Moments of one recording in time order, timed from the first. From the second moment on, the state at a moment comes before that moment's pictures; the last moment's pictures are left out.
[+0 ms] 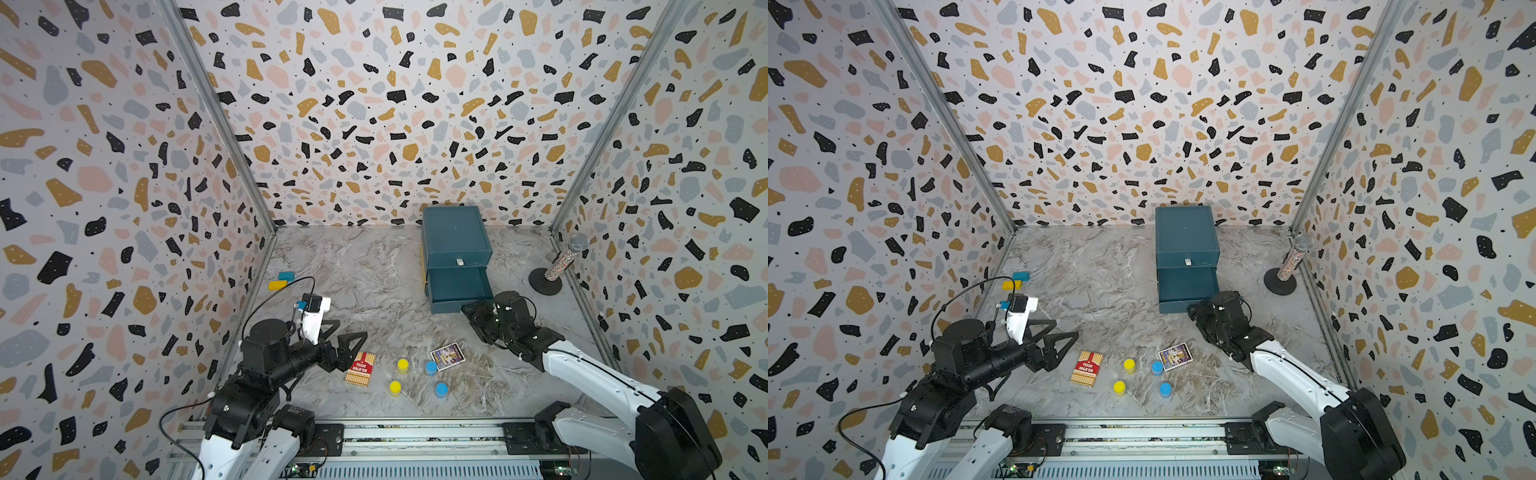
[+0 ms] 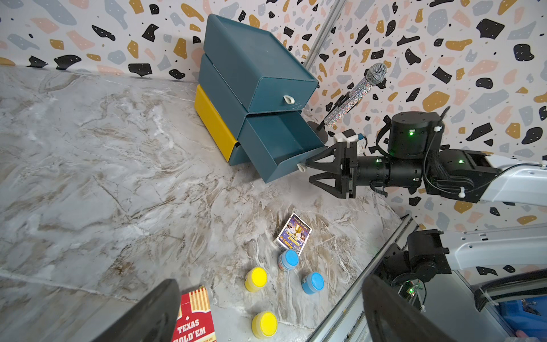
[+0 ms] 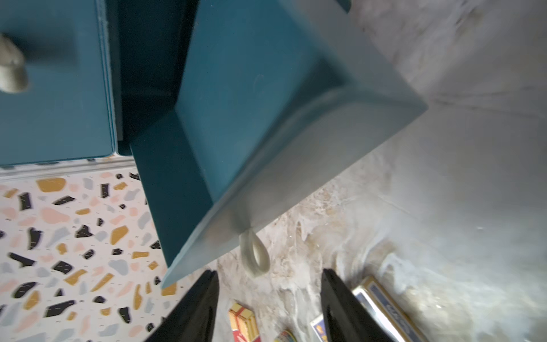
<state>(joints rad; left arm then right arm) -0.28 0.46 0.80 -0.75 0.51 -0.26 0.52 1.10 0.60 -0.18 -0.09 1.23</state>
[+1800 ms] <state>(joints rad) -0.28 0.46 0.80 -0.75 0.49 -0.26 1.11 1.69 1.14 -0.83 0.06 0.52</state>
